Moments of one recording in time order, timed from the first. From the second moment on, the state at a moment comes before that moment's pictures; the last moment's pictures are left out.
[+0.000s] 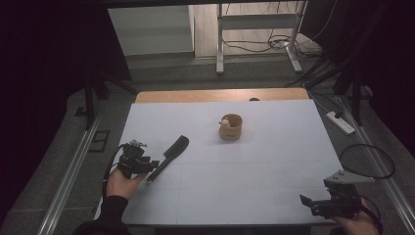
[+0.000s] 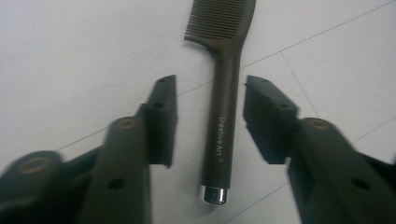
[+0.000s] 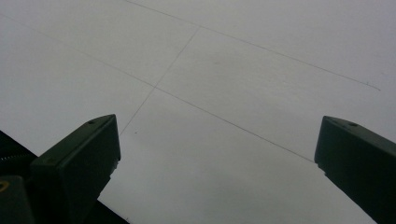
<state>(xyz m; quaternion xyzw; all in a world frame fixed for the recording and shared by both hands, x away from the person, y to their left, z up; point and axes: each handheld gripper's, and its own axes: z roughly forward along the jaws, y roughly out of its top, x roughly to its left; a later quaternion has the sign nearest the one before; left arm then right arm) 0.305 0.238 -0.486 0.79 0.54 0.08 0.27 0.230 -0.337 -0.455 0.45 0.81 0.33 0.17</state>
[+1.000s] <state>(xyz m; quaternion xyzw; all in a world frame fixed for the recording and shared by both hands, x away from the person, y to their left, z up) 0.308 0.220 -0.477 0.80 0.51 0.08 0.31 0.231 -0.337 -0.455 0.45 0.81 0.32 0.16</state>
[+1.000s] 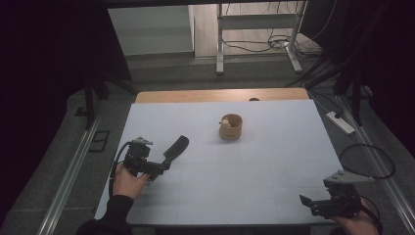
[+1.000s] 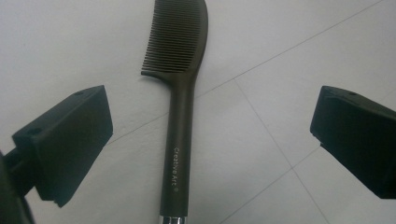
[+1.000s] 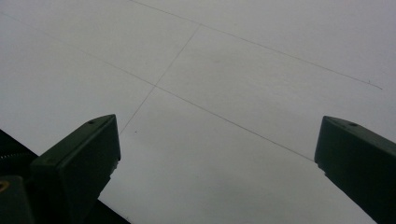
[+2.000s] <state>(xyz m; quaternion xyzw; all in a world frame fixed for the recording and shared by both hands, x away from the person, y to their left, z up) 0.329 0.204 -0.521 0.84 0.50 0.08 0.20 0.231 -0.336 -0.456 0.45 0.82 0.32 0.16</state>
